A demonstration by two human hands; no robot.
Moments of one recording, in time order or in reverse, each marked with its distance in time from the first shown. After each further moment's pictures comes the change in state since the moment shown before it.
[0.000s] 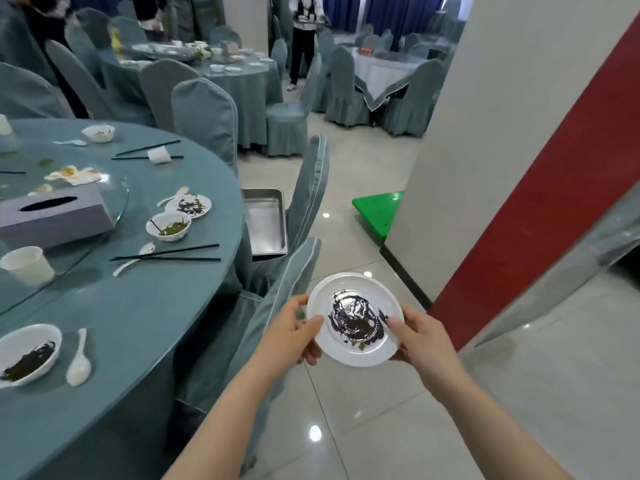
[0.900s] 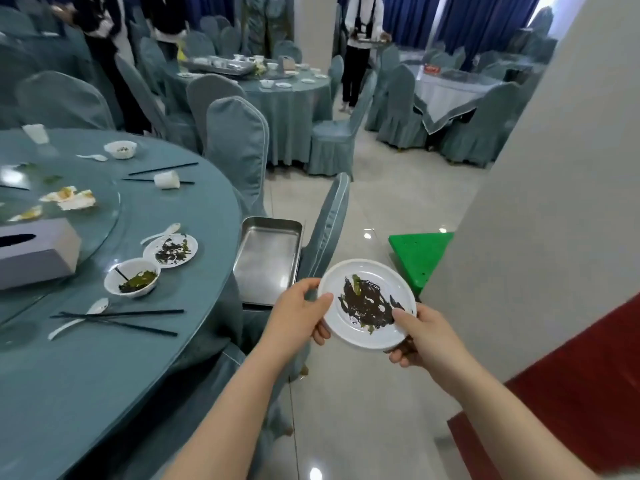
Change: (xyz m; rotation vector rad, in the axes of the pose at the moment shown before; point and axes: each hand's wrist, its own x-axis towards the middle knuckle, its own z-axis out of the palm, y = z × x) left_hand 0.277 0.107 0.036 0.040 0.310 0.016; right_hand 0.311 -0.086 -0.070 -0.117 -0.211 0.121
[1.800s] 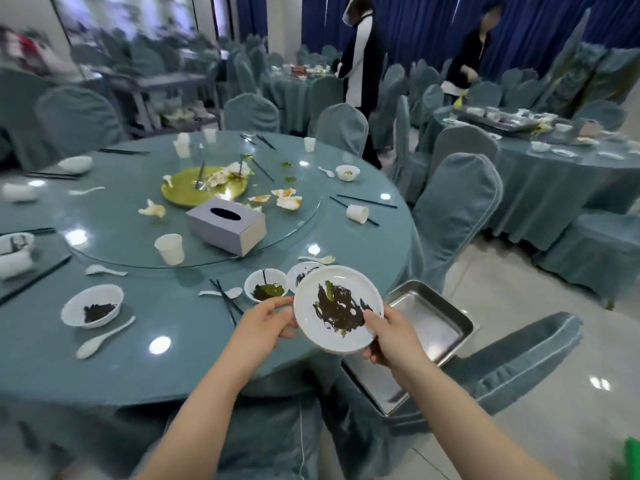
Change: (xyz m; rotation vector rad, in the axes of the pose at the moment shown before) left_hand 0.101 -0.023 -0.132 -0.102 0.958 -0.255; right_hand 0.270 -0.115 0.202 -0.230 -0.806 -0.119
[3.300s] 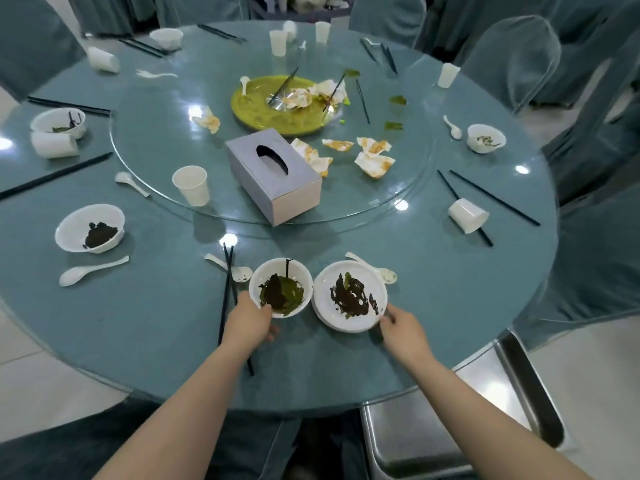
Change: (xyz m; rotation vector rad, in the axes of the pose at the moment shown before) left_hand 0.218 -0.115 0.013 0.118 0.499 -0.618; right_hand 0.323 0.041 0.029 -0.902 -0.349 -0.141
